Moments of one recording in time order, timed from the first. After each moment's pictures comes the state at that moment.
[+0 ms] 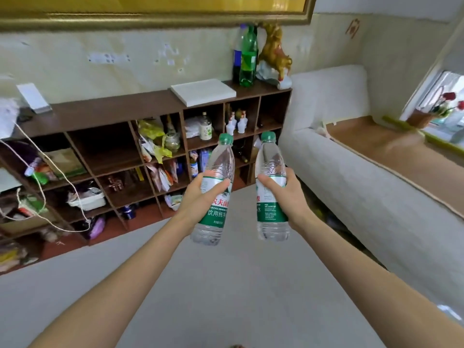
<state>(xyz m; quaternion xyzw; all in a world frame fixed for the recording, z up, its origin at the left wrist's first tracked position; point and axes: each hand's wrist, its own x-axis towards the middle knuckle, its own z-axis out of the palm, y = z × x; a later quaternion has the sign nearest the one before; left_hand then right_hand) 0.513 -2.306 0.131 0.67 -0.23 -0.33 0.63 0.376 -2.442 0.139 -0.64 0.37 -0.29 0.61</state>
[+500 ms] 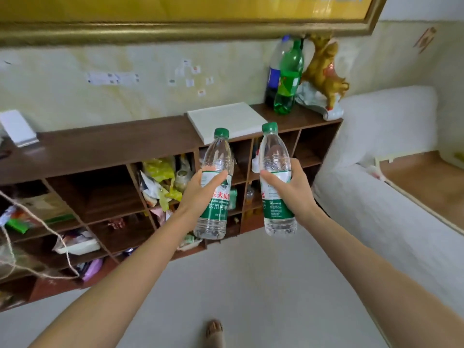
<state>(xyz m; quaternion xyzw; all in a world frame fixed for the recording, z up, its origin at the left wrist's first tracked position) 0.817 -2.537 0.125 0.69 -0.19 -0.28 0.64 0.684 -2.694 0.141 -0.72 0.29 -0.27 0.58</state>
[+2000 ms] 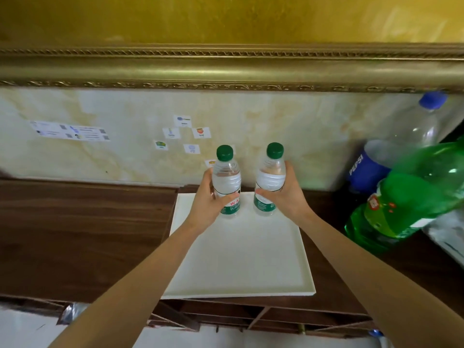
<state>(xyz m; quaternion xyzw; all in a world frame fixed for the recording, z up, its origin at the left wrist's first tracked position) 1.283 -2.953 0.086 0.75 -0.13 -0.08 0.65 1.238 -3.149 0.098 -0.79 0.13 -0.10 0.58</state>
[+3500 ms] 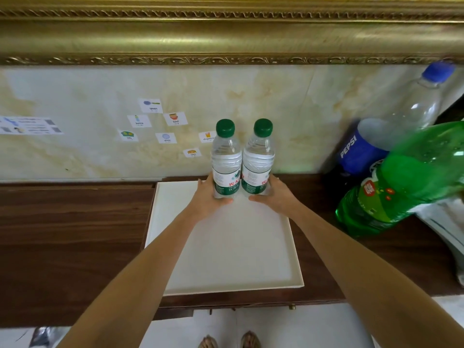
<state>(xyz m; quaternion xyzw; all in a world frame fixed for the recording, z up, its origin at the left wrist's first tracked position) 1.337 -2.981 0.016 0.83 -0.25 -0.17 0.46 1.255 -3.175 0.044 -0.88 0.17 0.04 0.44</state>
